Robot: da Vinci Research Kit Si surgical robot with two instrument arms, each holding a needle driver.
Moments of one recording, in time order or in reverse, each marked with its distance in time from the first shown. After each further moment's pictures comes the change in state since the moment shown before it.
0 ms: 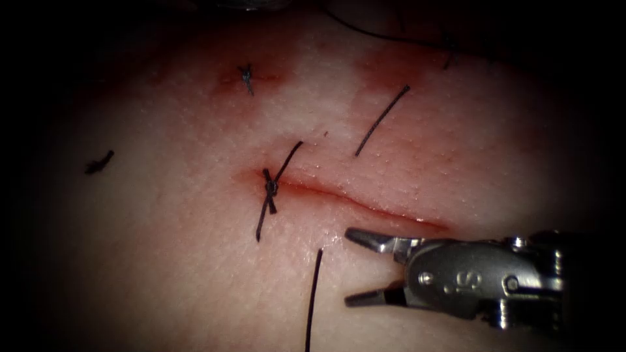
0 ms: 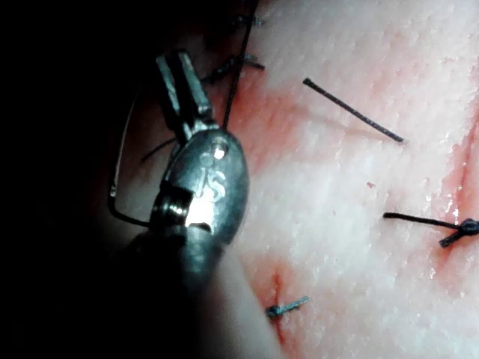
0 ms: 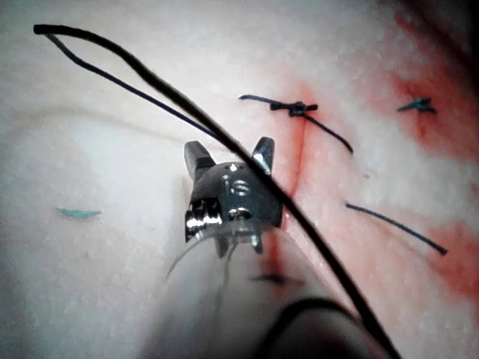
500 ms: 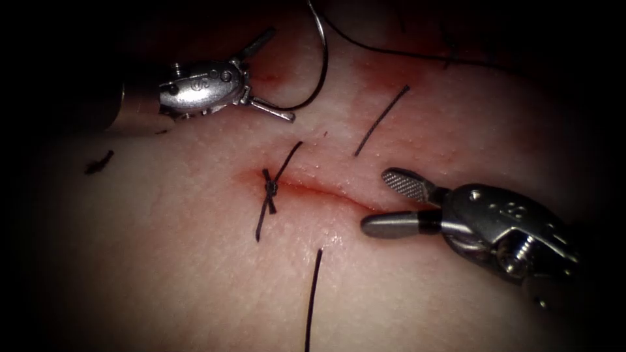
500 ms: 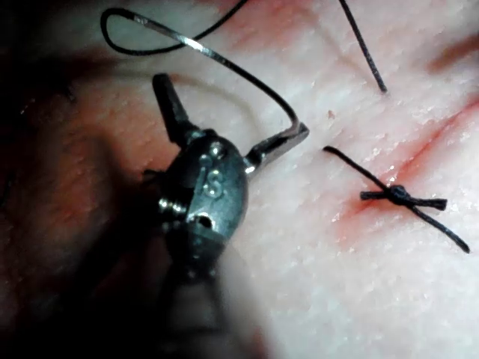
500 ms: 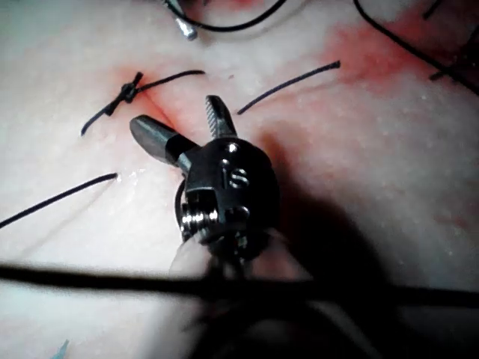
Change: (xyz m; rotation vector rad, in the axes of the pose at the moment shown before) right arm -0.004 0.008 0.002 0.111 0.269 0.845; left arm -0.006 0.006 -0.008 -0.074 -0.334 -0.411
